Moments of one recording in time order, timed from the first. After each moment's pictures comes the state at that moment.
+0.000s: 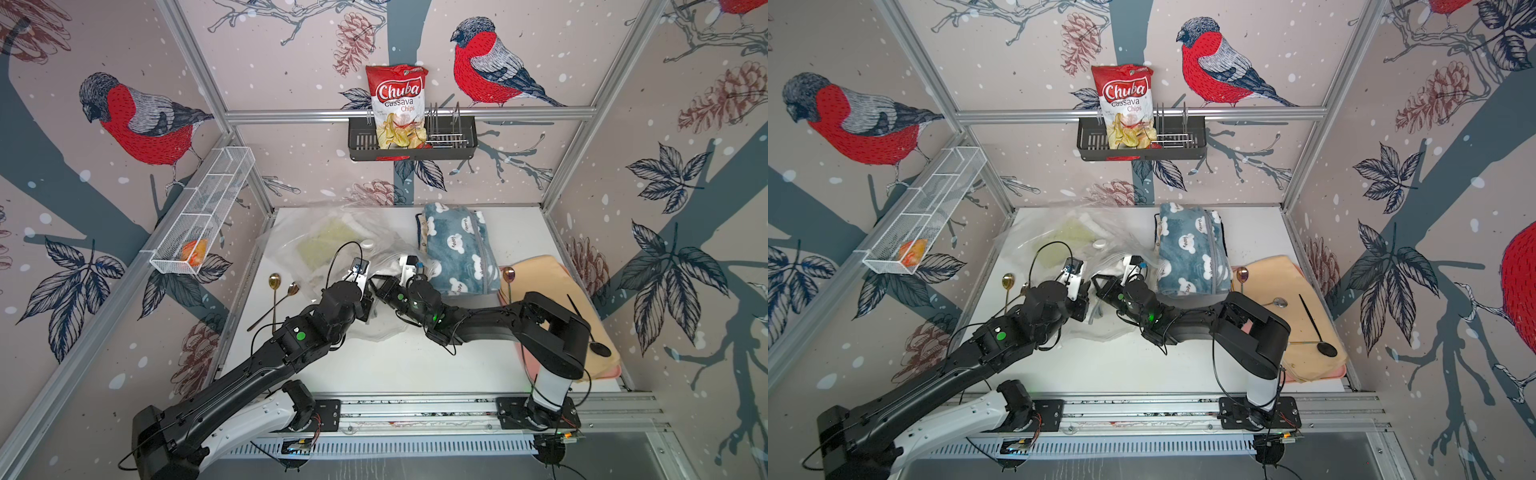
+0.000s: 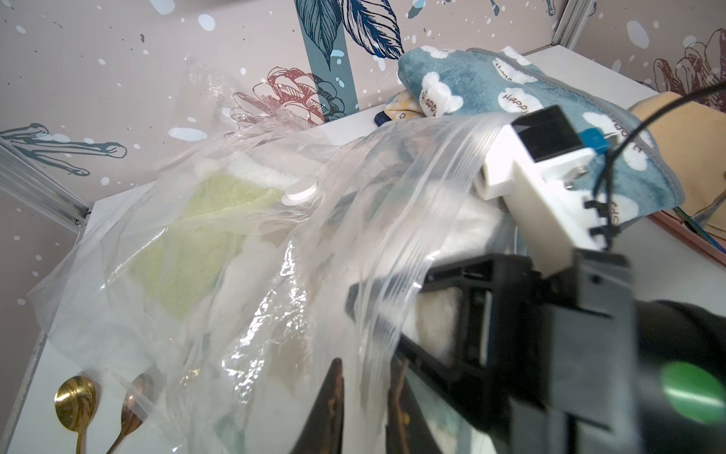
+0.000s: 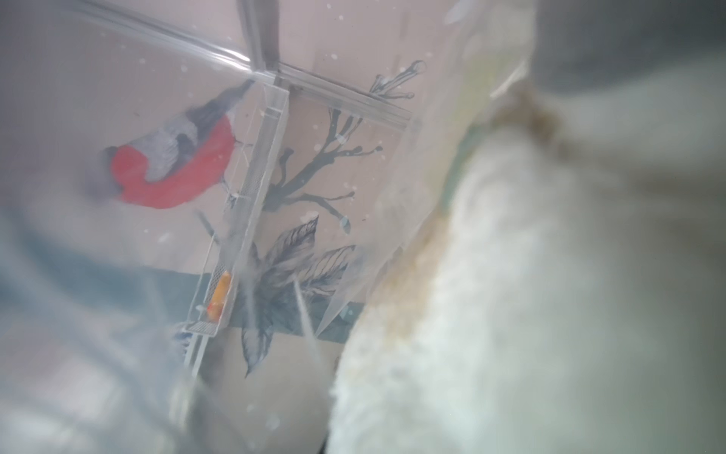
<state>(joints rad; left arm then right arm) -0.83 0.86 0.75 -0.41 -0.44 -0.13 1.10 1.75 0.86 0.84 0.14 1.20</state>
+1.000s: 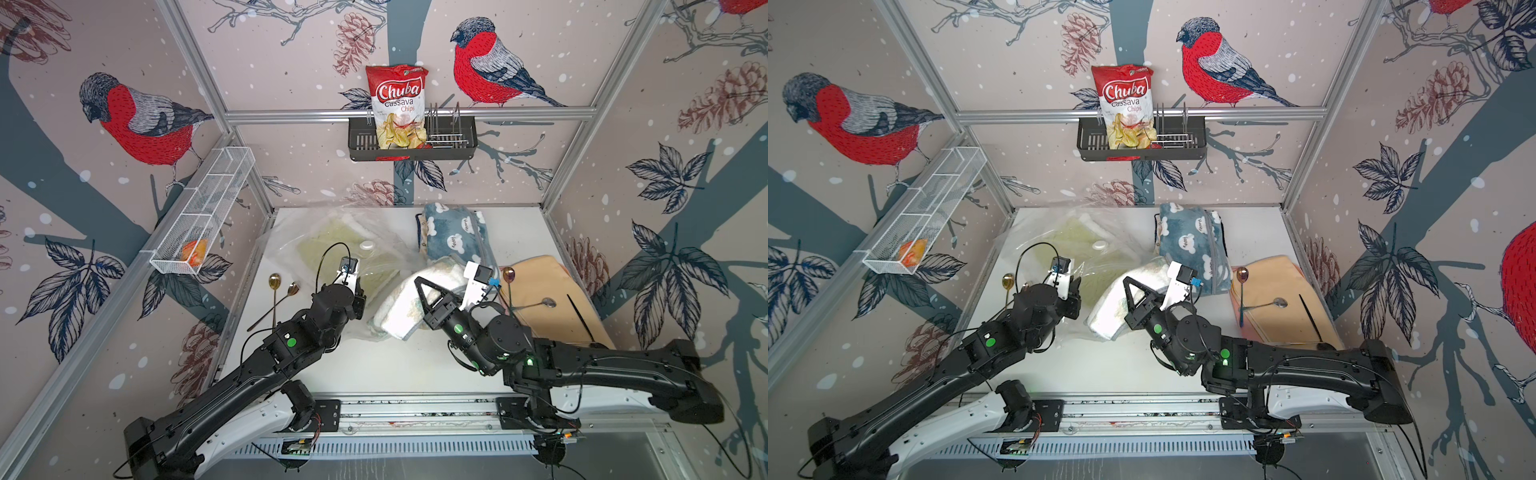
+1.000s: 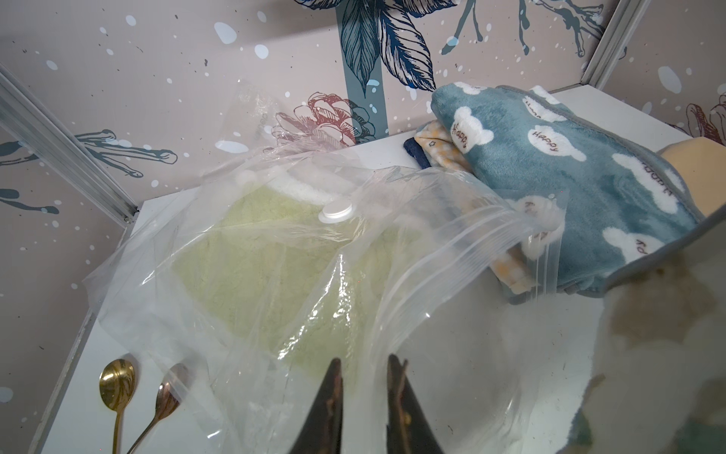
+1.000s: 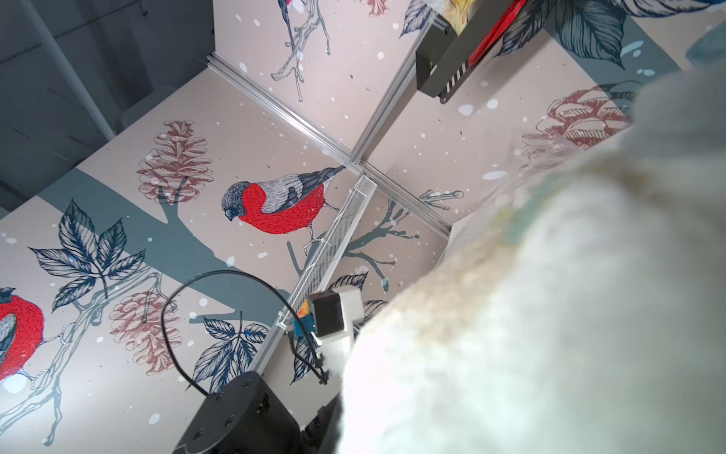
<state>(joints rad) -0.83 0.79 0.75 -0.41 -0.53 -0.15 1.47 1.02 0.86 0.33 0.76 0.83</state>
